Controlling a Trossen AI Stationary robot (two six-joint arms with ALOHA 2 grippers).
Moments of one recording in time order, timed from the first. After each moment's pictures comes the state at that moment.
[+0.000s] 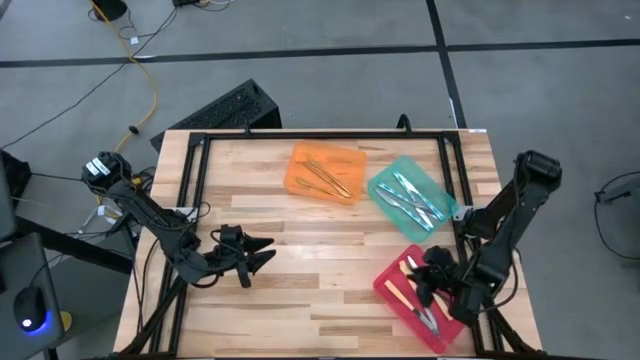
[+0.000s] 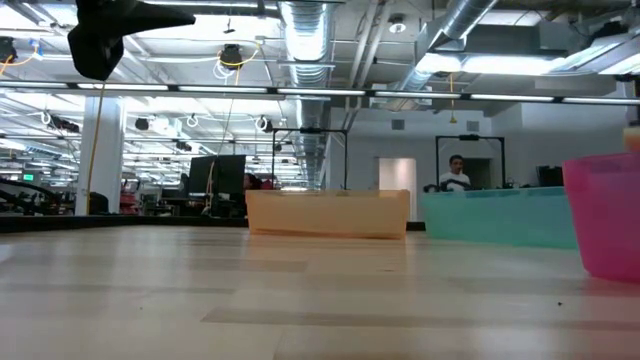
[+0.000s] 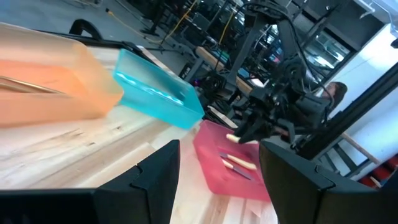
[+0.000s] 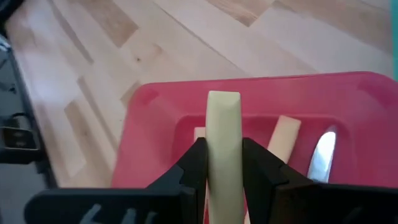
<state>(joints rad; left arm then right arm) -0.74 1.20 0.50 0.53 -1.05 -0.80 1.04 1.29 0.74 -0.71 0.73 1.77</state>
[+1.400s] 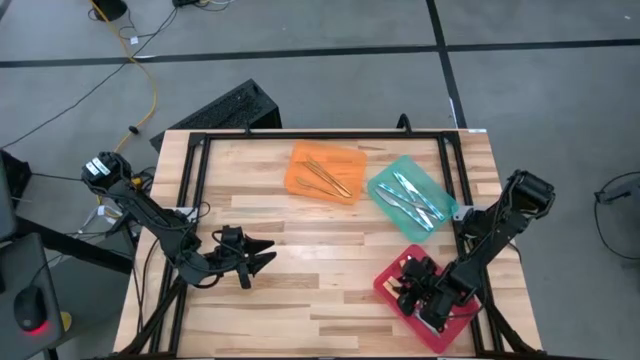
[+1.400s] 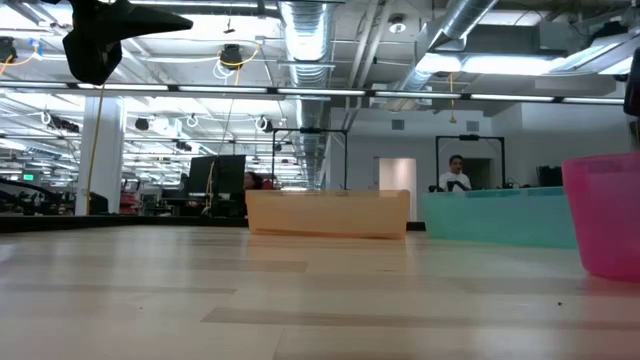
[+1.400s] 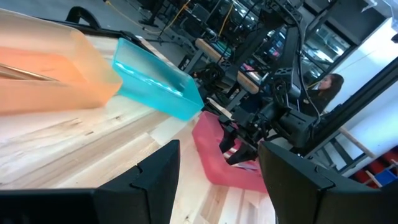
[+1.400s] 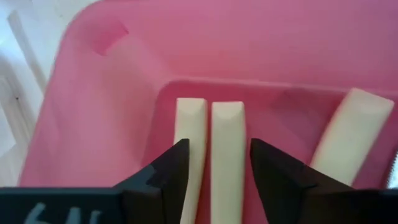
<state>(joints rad) -0.74 1.20 0.50 0.49 -1.03 -0.85 0.92 1.56 0.68 -0.37 0.57 1.58</state>
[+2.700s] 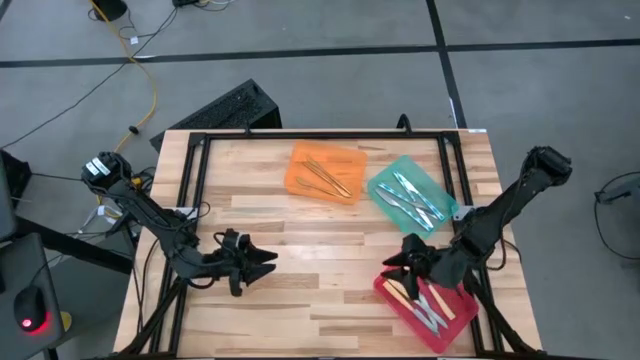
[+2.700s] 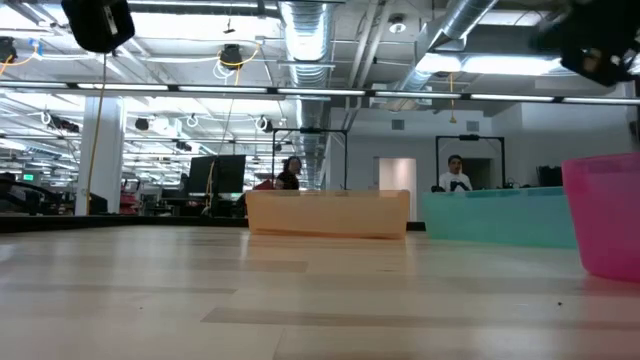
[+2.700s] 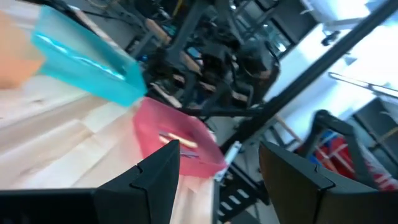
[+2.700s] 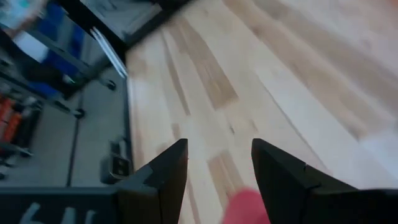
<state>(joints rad) -0.74 1.20 0.50 0.67 -0.83 -0.81 0.74 1.14 0.68 -0.19 0.58 1.05</state>
